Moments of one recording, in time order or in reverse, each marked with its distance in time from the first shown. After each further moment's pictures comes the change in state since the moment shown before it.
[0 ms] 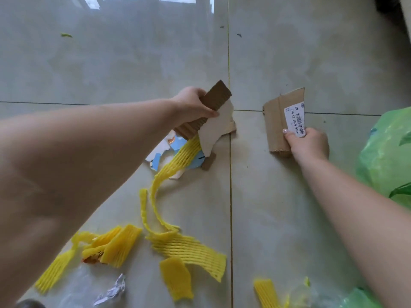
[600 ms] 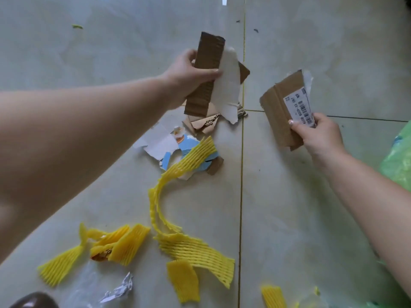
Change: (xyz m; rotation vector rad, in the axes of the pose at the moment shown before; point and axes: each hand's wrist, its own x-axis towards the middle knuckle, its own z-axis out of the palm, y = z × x) left_hand 0.009 0.000 -0.038 -0.652 0.088 0.075; right_hand -0.008 -0.038 -0.006 0.347 -0.187 -0.094
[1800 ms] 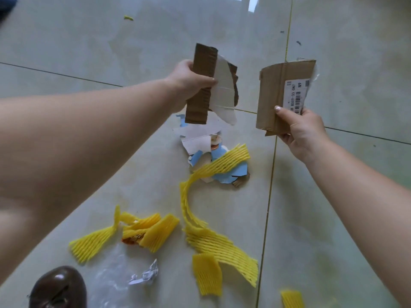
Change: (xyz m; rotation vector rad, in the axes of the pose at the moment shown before) left_hand -0.023 -0.023 -0.082 -0.011 0.199 -0.089; right_hand -0.019 -0.066 0.092 0.434 -0.226 0.158
